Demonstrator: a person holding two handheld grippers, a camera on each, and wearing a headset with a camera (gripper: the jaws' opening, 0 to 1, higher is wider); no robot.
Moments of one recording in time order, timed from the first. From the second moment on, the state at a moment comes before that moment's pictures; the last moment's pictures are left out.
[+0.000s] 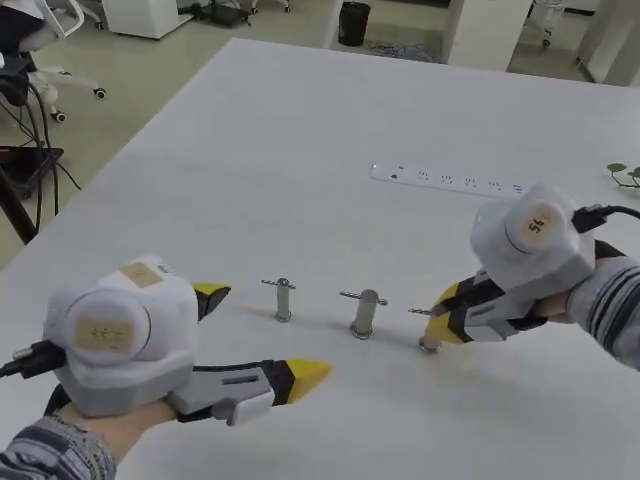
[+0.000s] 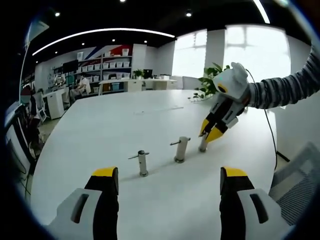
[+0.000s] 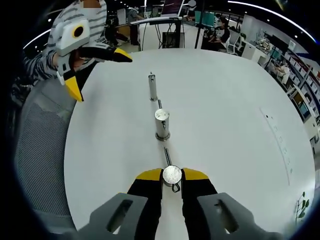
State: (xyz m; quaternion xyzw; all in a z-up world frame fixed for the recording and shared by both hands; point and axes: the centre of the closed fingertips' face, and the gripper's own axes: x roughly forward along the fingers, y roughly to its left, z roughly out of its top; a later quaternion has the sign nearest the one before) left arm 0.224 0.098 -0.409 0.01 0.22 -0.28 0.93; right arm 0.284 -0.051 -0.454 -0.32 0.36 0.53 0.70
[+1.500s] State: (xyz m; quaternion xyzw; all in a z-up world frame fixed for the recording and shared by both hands) left arm 0.219 0.108 -0.407 0.01 0.24 -0.27 0.93; right arm 0.271 -0.065 -0.422 -0.18 0.32 0.44 0.82
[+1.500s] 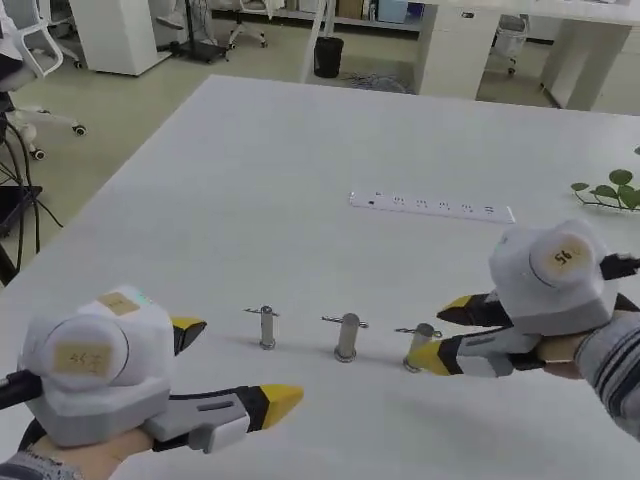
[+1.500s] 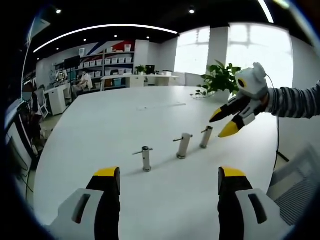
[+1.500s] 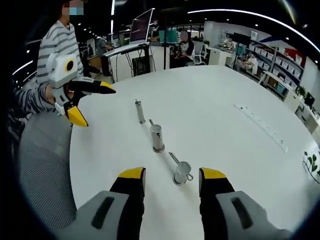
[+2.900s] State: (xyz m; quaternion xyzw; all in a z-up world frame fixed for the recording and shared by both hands) left arm 0.201 0.112 -0.395 0.00 0.23 -0.24 0.94; right arm 0.210 -0.070 -0.403 -0.05 0.25 0.31 0.91
